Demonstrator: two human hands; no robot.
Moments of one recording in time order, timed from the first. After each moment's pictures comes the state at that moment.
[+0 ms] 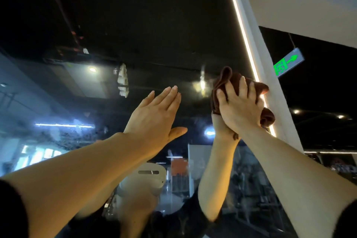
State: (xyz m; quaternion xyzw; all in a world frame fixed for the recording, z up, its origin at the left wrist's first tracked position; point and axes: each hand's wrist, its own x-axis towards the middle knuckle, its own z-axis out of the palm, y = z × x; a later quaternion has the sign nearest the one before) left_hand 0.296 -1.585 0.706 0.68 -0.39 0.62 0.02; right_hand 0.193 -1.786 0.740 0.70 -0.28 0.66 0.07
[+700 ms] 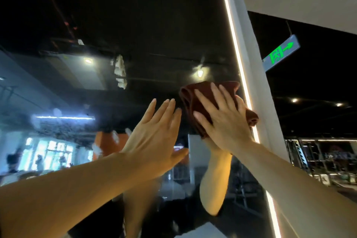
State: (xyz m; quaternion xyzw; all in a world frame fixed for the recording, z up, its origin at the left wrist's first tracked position) left_hand 0.264 -1.615 0.650 0.67 -0.42 0.61 -0.01; right_hand 0.182 -1.813 0.672 0.74 -0.14 0.62 0.22
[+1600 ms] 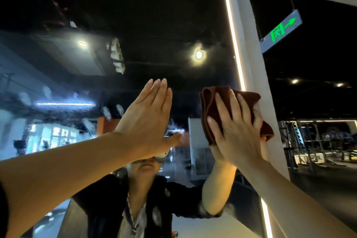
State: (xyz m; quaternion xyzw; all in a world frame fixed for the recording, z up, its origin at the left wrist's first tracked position) left_hand 0.265 -1.621 0.637 0.71 -0.35 0.61 -0.09; right_hand 0.176 -1.838 0.591 0.69 -0.20 0.66 0.19
